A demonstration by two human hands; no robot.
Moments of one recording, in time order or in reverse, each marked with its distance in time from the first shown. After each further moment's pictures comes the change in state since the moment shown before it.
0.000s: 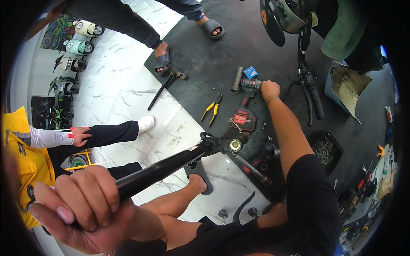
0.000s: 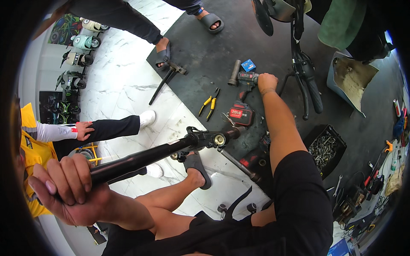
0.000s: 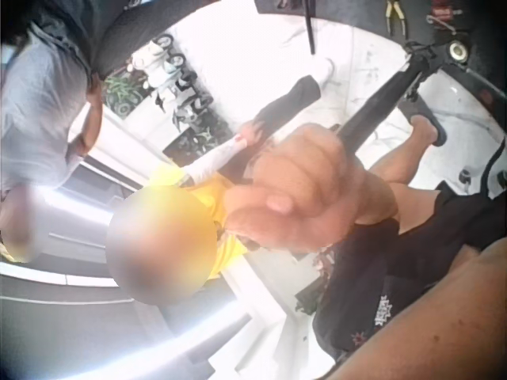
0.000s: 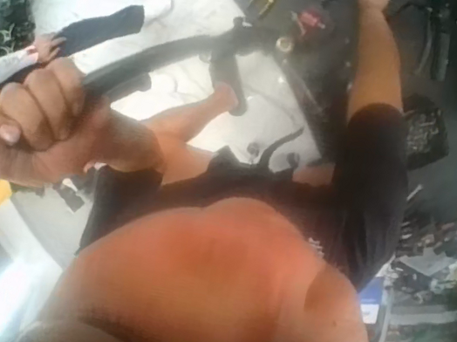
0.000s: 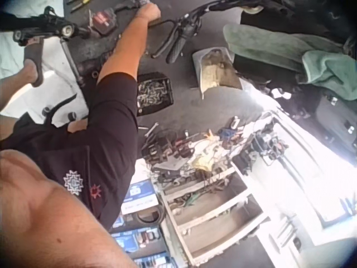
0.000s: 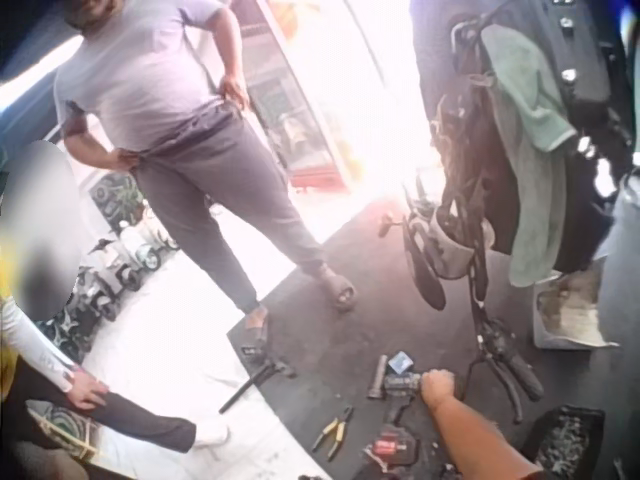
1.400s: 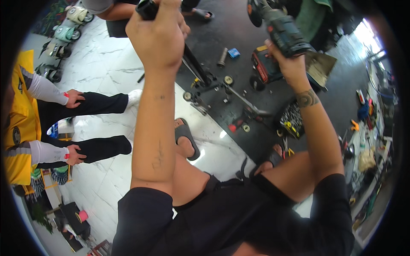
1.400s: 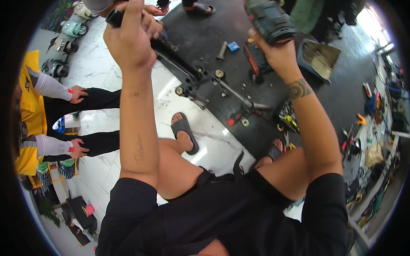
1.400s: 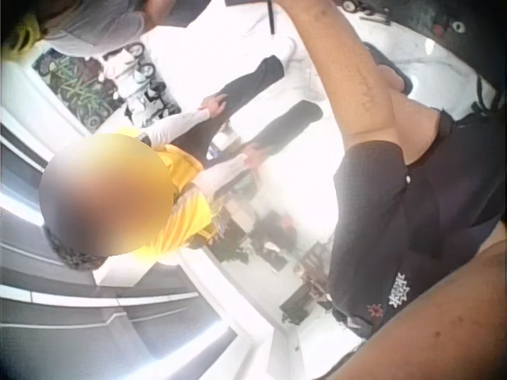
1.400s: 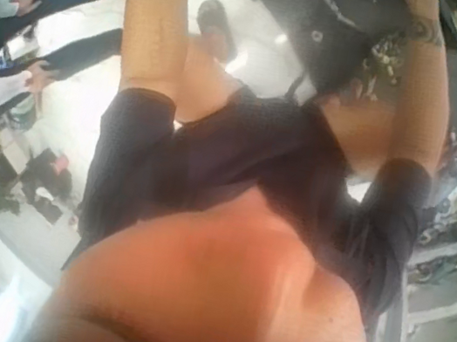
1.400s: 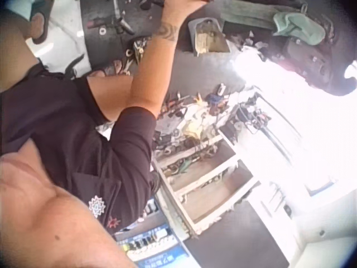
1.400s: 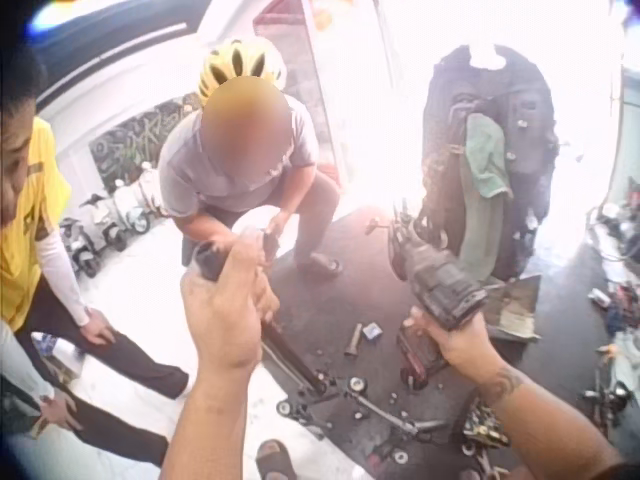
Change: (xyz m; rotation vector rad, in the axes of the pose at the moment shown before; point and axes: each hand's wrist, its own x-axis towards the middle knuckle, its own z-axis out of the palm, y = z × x) left_hand 0.007 0.001 0.001 -0.158 0.245 -0.121; right_hand -0.279 0.018 -0.360 1.362 0.383 -0.409
